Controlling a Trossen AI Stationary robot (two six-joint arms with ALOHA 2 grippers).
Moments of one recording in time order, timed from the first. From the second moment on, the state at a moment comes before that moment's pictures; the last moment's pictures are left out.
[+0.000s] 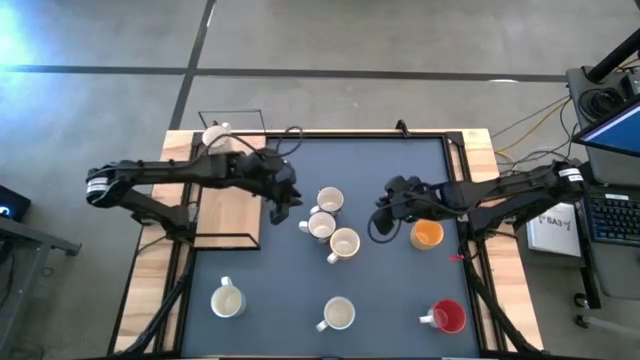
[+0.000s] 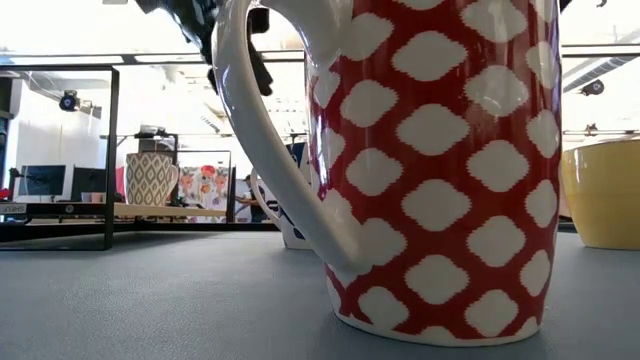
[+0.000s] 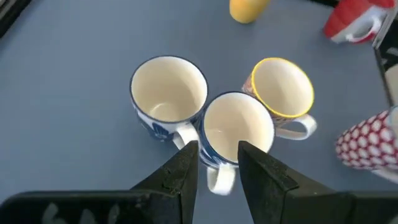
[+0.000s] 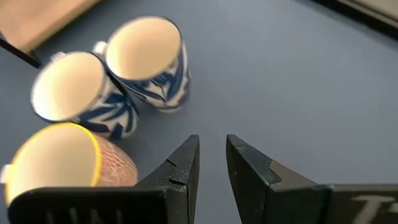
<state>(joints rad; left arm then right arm) 0.18 1.32 1.08 -0.52 0.15 -0.11 0.11 1.19 0.87 -0.59 0.43 0.77</state>
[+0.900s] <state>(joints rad) 0.15 1.66 1.27 -0.52 0.04 0.38 0.11 1.19 0.81 -0.59 0.36 0.76</state>
